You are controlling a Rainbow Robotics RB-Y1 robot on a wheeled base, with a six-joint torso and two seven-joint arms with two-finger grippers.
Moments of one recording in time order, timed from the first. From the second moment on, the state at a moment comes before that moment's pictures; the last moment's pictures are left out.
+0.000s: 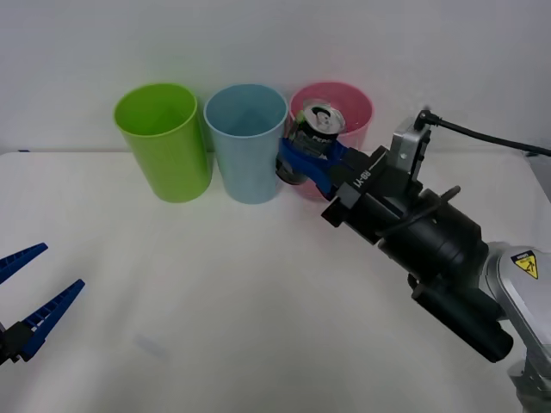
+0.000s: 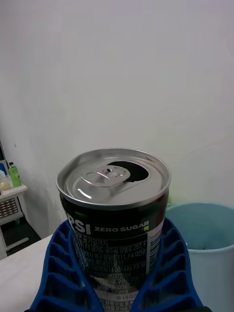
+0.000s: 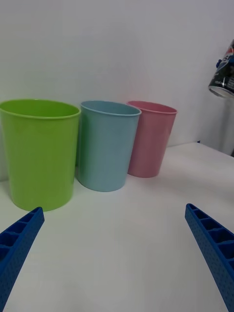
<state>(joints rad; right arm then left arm) -0.11 -0.35 0.23 -1.98 1.22 -0.48 -0.28 0.35 0.40 0.52 -1.66 -0.96 -1.22 0.00</state>
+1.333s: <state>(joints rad) -0.68 0.00 0.19 -1.26 1.48 -0.19 -0.24 0.35 0.40 0.52 -1.66 -0.96 -1.22 0.00</state>
